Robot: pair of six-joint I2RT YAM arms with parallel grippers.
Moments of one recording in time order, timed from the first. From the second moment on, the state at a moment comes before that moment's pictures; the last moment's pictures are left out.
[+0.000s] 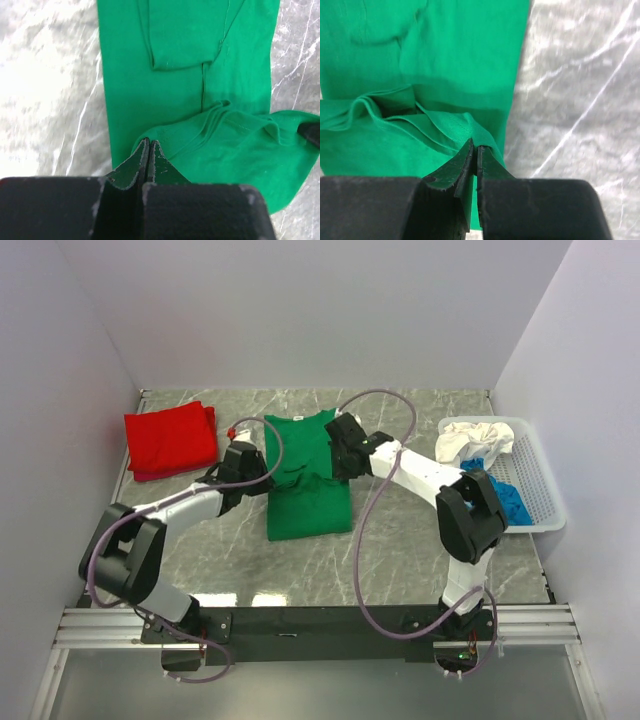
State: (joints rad) left arm -0.43 1.49 0.79 0.02 -0.04 -0.63; right arm 0.63 1.84 1.39 -0.56 0.19 0.48
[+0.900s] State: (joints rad) left arm -0.35 1.62 0.97 -0.02 -0.04 -0.59; right arm 0.54 2.01 1.55 -0.60 0.10 0.36
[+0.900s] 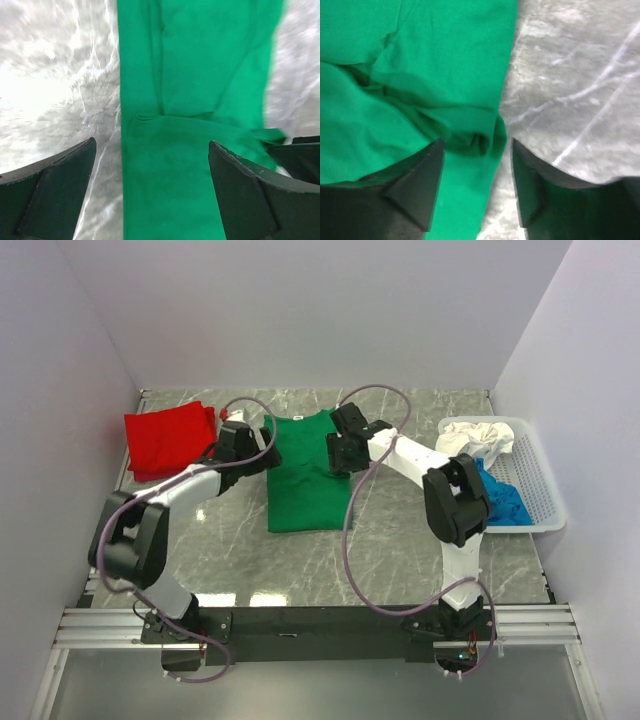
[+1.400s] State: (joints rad) left arm -0.52 1.22 0.80 -0.04 -0.11 -0.63; right arm 0.58 1.54 1.22 -0.56 0.11 0.40
